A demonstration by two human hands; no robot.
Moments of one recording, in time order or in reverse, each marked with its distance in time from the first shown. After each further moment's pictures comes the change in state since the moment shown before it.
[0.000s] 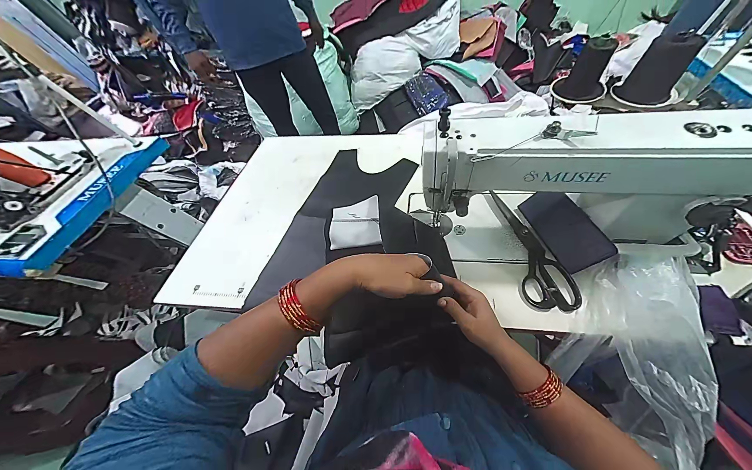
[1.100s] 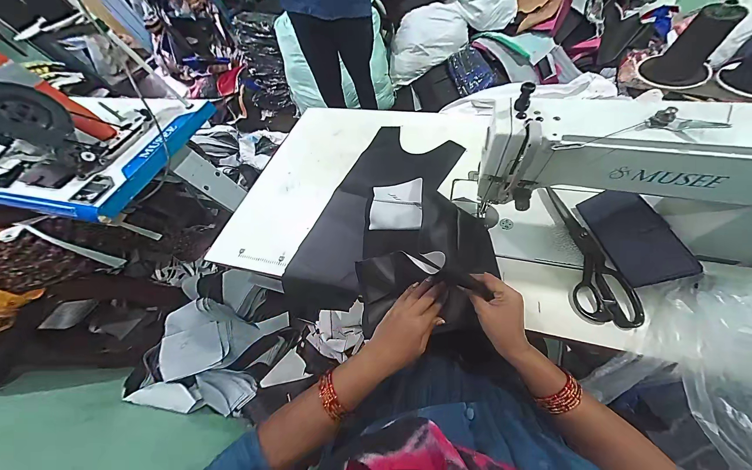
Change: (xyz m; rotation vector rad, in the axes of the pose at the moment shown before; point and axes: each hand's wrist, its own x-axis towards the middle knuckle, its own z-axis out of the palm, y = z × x) left_hand 0.012 -0.092 0.180 0.409 1.021 0.149; right_hand 0.008 0.000 0.037 -0.452 0.281 0.102
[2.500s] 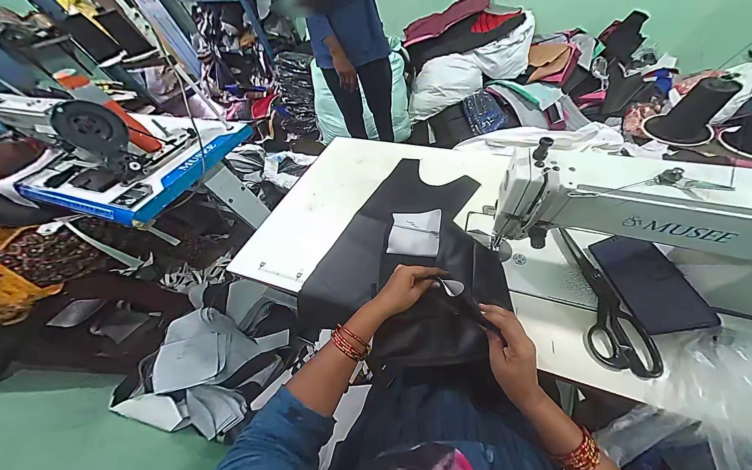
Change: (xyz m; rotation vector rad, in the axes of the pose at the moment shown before) left_hand 0.063 -0.095 -0.029 -0.610 -0.075 -0.274; right_hand -0.009 0.023 0.004 -0.001 0.057 -0.450
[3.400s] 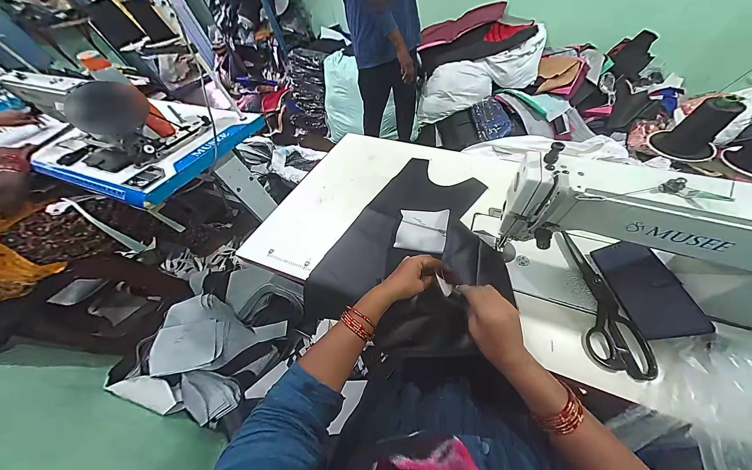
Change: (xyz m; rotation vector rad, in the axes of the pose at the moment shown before) left_hand 0.010 0.009 -0.009 0.057 -0.119 -0.109; right_hand 0.056 -0.032 0.016 -0.409 -0.203 -0.172
